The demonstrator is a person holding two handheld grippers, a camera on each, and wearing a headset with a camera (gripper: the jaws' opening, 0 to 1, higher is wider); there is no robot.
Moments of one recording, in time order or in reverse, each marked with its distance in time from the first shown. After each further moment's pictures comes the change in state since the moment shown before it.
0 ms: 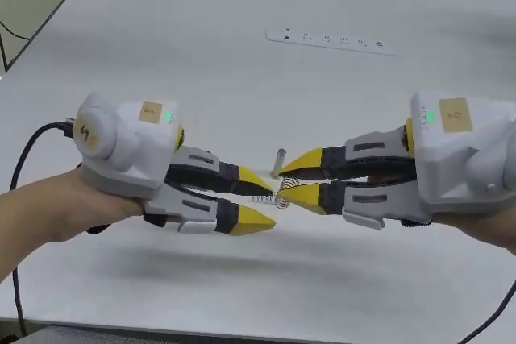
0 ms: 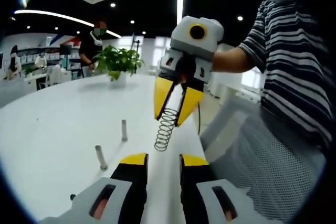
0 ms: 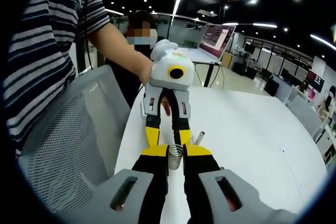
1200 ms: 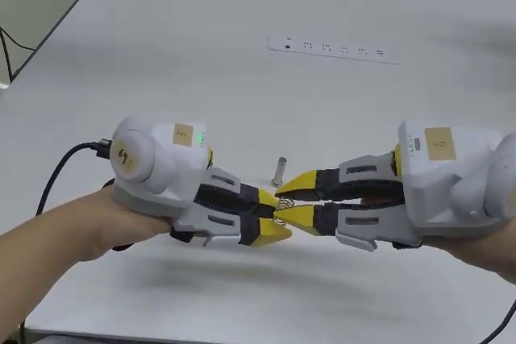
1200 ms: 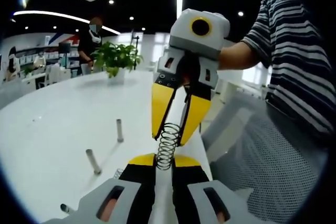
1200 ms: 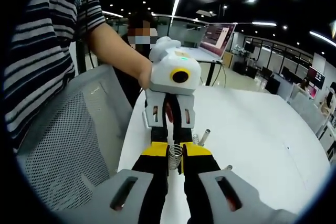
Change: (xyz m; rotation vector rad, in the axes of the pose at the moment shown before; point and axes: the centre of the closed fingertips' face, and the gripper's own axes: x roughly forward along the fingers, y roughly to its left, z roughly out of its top) left arm 0.030 -0.003 -0.001 0.024 0.035 -0.009; right arm 0.008 0.010 -0.006 0.015 -0.014 0.014
